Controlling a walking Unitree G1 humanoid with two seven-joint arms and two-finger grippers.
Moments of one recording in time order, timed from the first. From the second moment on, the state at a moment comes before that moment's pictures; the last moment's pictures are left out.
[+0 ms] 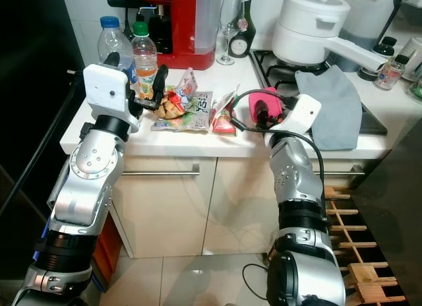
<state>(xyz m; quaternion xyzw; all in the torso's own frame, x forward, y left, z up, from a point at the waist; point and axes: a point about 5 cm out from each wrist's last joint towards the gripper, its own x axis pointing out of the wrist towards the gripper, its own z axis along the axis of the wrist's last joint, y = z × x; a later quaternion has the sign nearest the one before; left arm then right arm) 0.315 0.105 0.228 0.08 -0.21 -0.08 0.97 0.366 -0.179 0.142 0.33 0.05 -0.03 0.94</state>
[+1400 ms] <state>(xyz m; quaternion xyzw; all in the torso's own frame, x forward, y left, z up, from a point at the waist) 0.315 0.100 0.228 0.08 -0.21 -0.10 0.97 0.361 -0.185 0.174 0.18 -0.05 -0.02 0.98</state>
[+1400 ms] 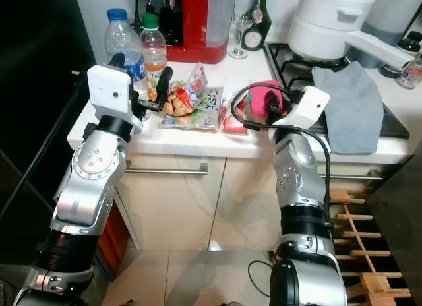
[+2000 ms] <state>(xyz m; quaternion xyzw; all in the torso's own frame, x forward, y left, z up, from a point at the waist) 0.313 0.091 0.227 0.08 -0.21 -0.13 0.97 0.354 -0.202 0.185 0.11 -0.11 -0.08 0.98</state>
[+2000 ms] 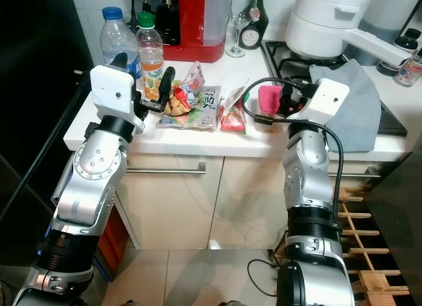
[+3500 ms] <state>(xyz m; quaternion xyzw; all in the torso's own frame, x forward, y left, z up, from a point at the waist) 0.299 0.078 0.239 0.10 -0.23 -0.18 0.95 0.352 -0.152 0.171 -0.01 0.00 -0.06 1.00</state>
